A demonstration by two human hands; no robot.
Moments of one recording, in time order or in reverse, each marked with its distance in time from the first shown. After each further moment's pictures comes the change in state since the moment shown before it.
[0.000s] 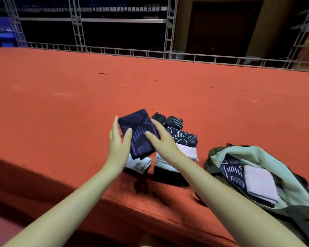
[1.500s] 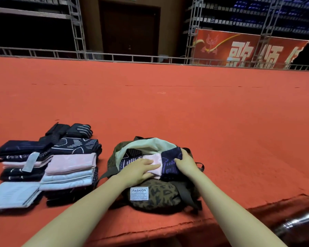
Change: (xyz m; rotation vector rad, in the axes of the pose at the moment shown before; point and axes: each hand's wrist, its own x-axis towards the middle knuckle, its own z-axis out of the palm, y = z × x) left_hand -0.090 -0.008 0.304 0.682 -1.241 0.681; right_hand -0.189 0.107 -0.300 -0.494 0.531 0.748
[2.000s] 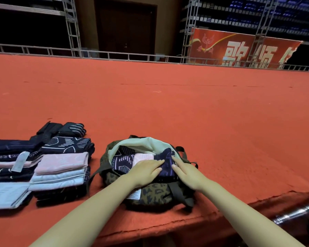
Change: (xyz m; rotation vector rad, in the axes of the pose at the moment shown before) left_hand 0.026 0.044 0.009 -0.066 0.052 -0.007; right_hand -0.037 0.026 -0.035 -0.318 -0.240 -0.327
